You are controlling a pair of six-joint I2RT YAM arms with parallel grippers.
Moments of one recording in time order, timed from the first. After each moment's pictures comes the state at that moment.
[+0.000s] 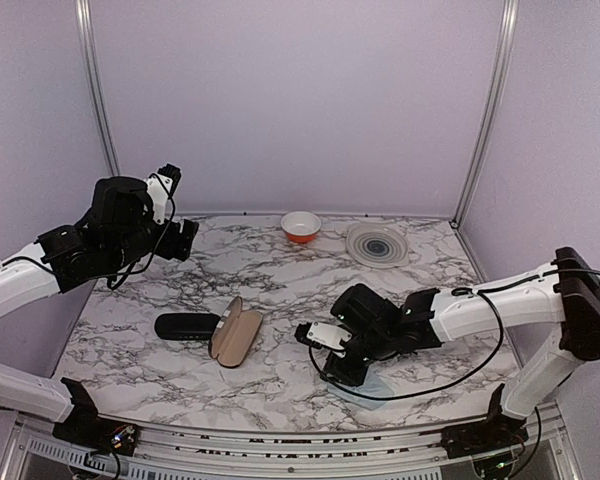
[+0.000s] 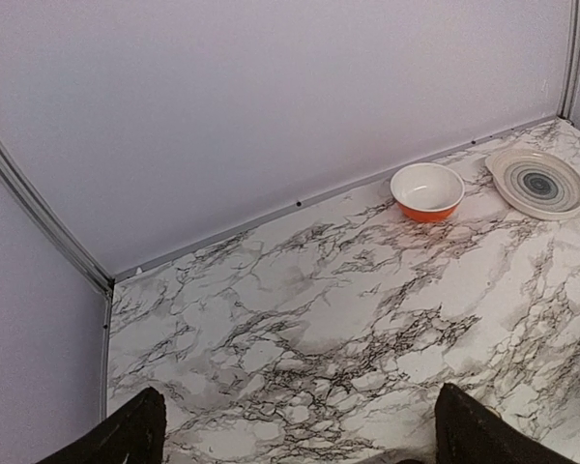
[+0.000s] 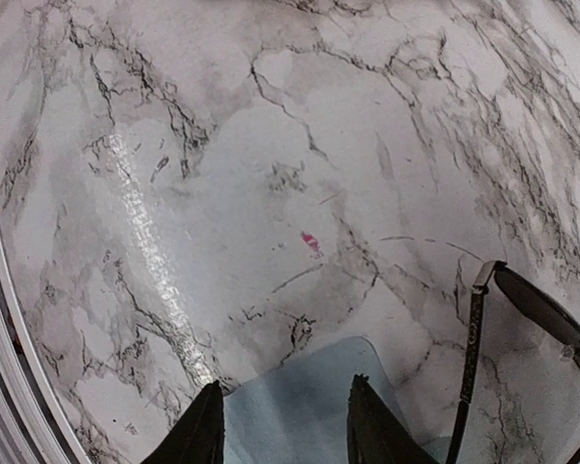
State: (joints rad) left arm -0.71 1.13 1.02 -0.32 -0.49 0.03; right arm 1.07 1.56 0.87 -0.35 -0.09 -0.08
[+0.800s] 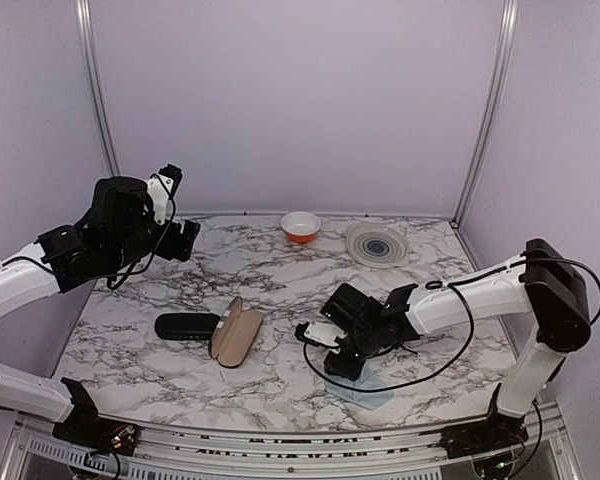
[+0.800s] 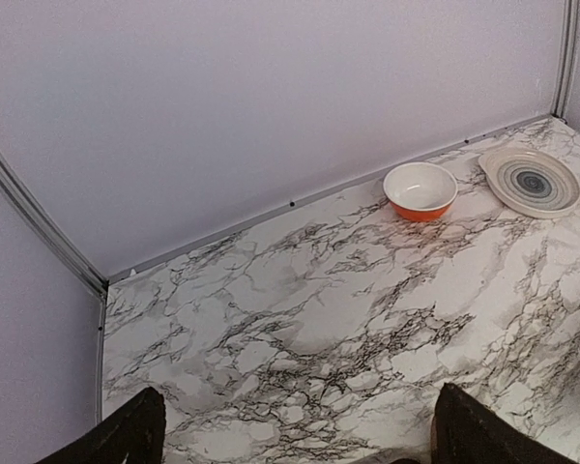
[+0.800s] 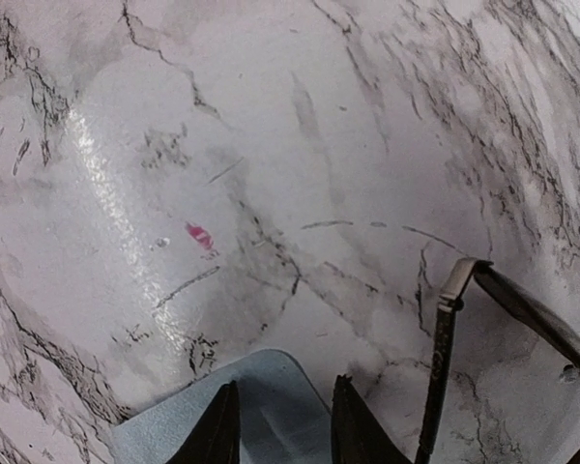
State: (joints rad) left arm -0.71 1.13 1.02 -0.32 -0.47 0.03; right arm 1.02 1.72 0.95 -0.41 -0.02 -0.11
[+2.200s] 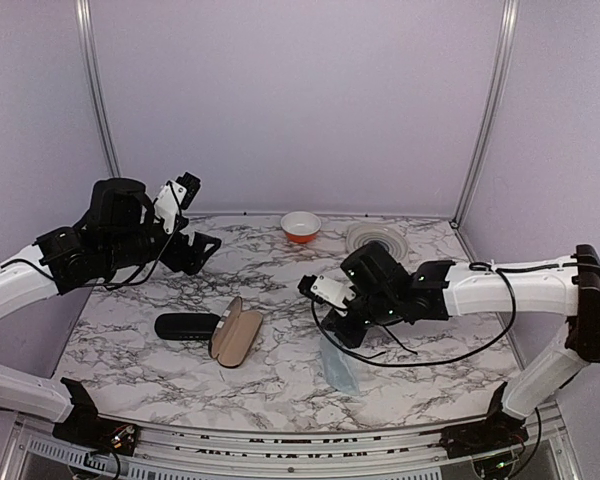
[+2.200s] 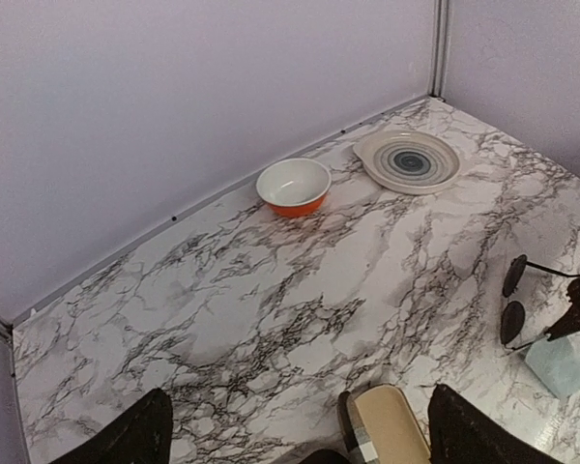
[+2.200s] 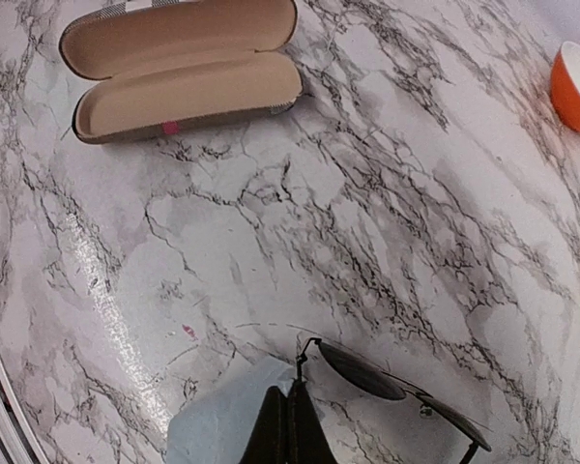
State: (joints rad) left arm -0.72 1.12 1.01 -0.32 -0.15 0.05; right arm 0.97 1.55 1.02 -0.38 -0.02 -0.14
